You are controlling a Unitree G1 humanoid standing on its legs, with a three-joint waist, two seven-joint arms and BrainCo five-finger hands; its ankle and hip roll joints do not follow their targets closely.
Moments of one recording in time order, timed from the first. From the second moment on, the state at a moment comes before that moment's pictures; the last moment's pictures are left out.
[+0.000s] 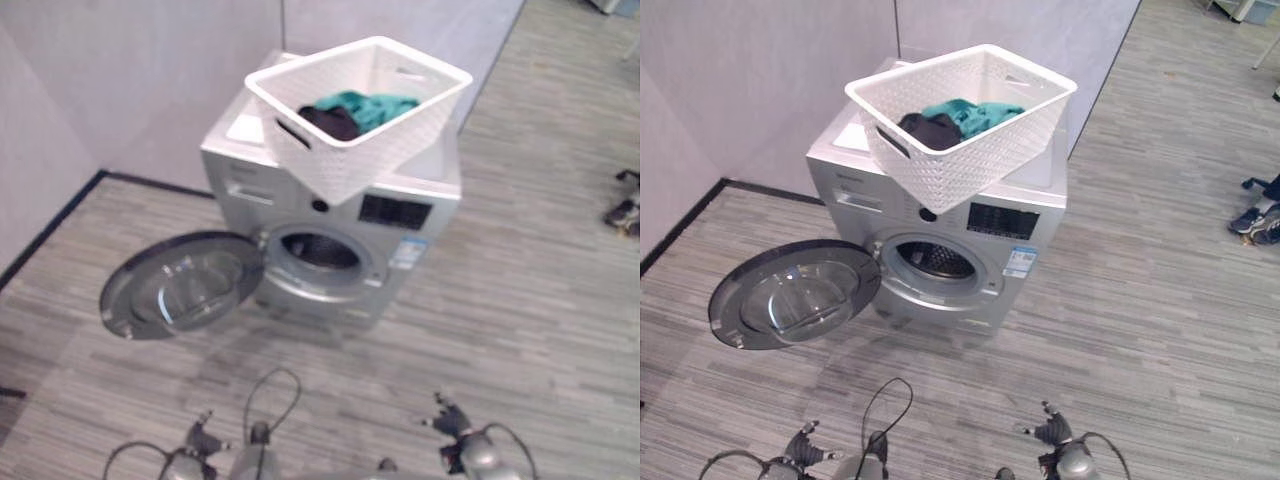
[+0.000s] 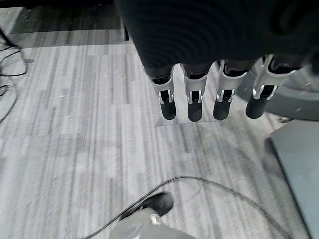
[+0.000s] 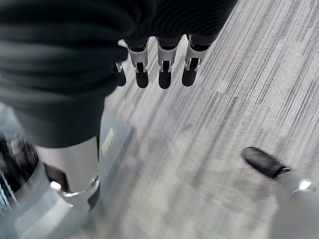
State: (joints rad) left arm 0.04 0.27 -0.26 1.06 0.10 -0.14 0.17; right arm 0.04 -0.41 0.07 0.78 0.08 -0.08 -0.13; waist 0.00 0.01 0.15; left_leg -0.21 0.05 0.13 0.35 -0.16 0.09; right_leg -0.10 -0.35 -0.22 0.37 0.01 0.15
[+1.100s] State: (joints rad) left arm 0.08 0.25 -0.22 1.05 0.12 -0.14 0.17; right arm -0.01 -0.74 -0.57 -0.17 -0.20 -0.17 -0.61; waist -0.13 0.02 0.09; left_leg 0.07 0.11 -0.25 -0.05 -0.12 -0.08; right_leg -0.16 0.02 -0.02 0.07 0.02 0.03
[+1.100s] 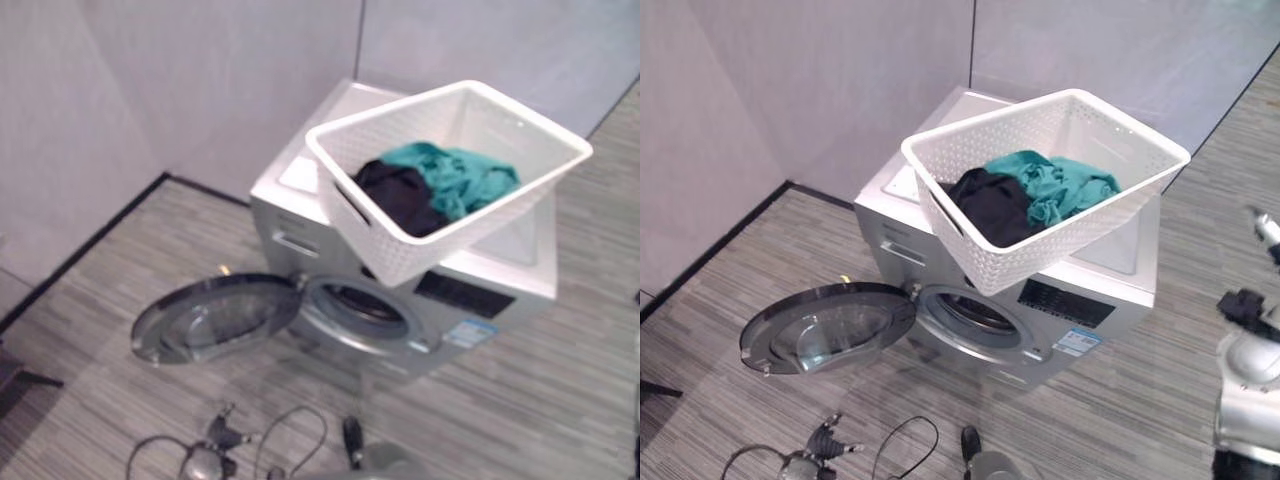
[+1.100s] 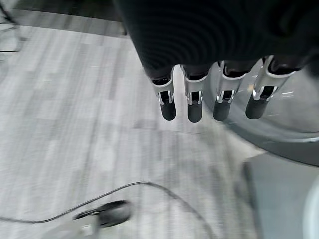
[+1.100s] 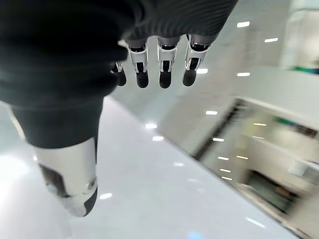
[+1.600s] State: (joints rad) left arm -0.03 0.35 -0.36 1.08 0.15 -0.14 0.13; right arm -0.11 -1.26 -0.53 0.15 -0.08 -0.10 -0.47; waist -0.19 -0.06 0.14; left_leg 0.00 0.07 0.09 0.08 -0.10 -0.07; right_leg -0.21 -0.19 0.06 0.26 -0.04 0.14
